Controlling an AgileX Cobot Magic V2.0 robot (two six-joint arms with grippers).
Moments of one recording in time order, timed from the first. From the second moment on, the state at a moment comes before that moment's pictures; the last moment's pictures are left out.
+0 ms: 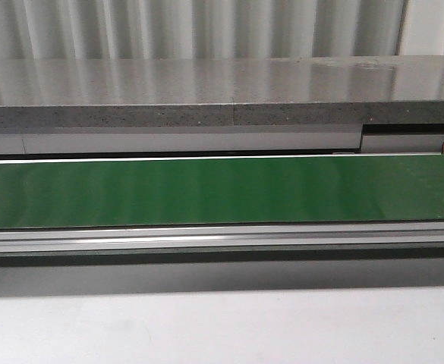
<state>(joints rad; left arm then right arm) 0.35 1.84 -1.09 0.10 0.49 0.01 -0.06 0.51 -0.65 0.27 0.60 -0.27</state>
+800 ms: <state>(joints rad) 0.35 1.79 -1.09 0.12 0.49 0.01 -0.06 0.51 -0.65 0.27 0.60 -0.27</state>
